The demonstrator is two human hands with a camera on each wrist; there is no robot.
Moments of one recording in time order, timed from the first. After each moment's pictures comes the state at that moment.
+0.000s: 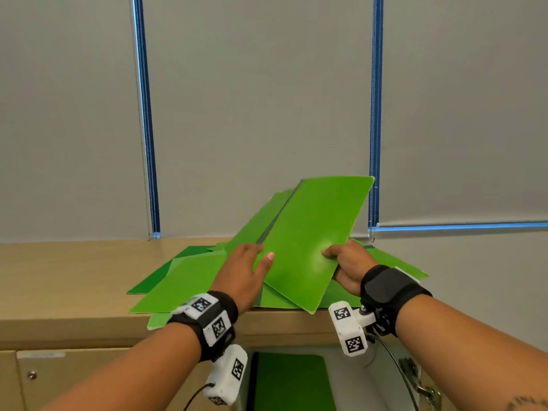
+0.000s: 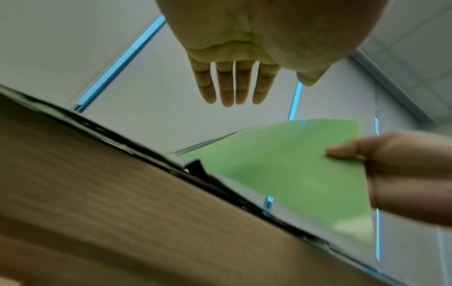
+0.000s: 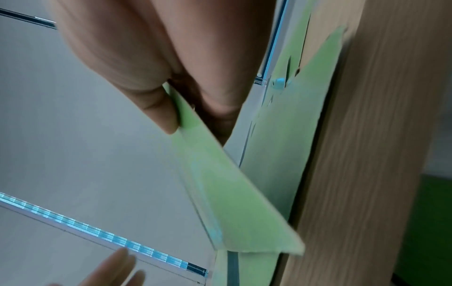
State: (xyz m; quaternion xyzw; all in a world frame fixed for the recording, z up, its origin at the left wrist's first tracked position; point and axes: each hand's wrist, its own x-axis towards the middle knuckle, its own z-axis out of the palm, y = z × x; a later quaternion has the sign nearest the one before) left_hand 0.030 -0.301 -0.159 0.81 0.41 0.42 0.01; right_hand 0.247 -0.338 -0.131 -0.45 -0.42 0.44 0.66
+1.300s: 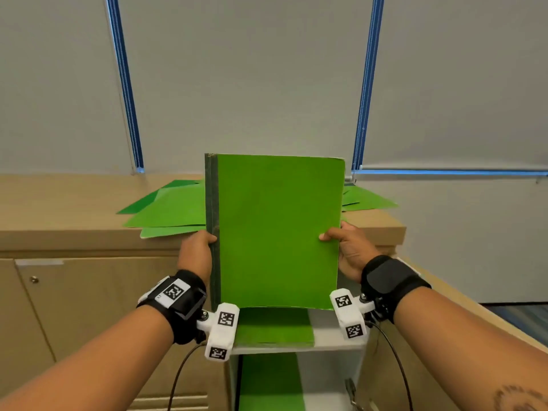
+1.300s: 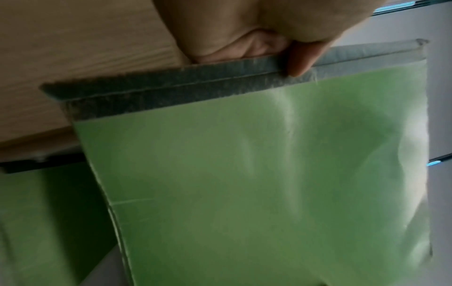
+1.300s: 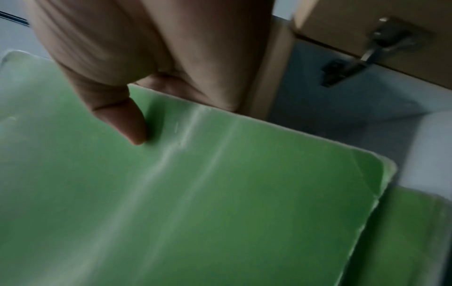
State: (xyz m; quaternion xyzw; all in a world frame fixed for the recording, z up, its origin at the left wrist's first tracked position) left_hand -0.006 -0.348 -0.258 0.50 0.50 0.60 0.38; right_hand 0.260 -0.413 -0.239 -0.46 -0.40 0.46 0.64
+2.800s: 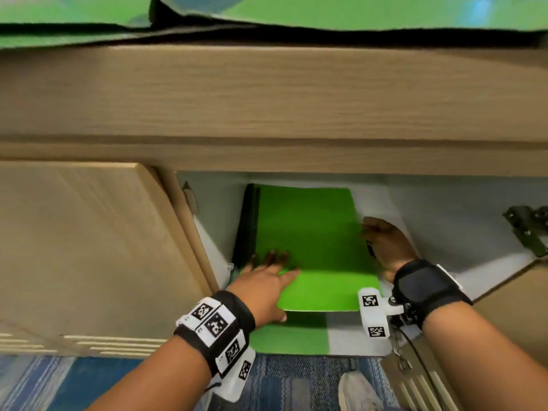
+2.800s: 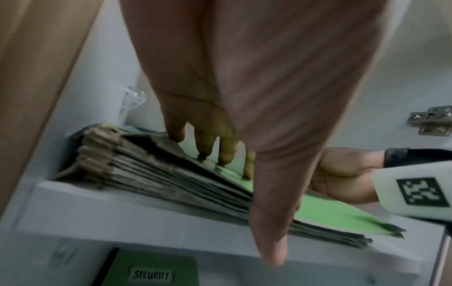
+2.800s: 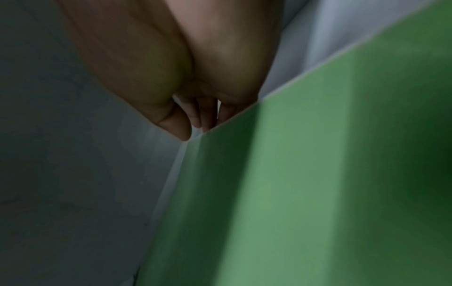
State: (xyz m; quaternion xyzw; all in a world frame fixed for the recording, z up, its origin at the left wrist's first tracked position) left_hand 0.076 -0.229 -0.535 0.90 0.41 -0.13 0.11; right_hand 0.354 -0.205 -0.564 -0.68 -0.32 0.41 0.51
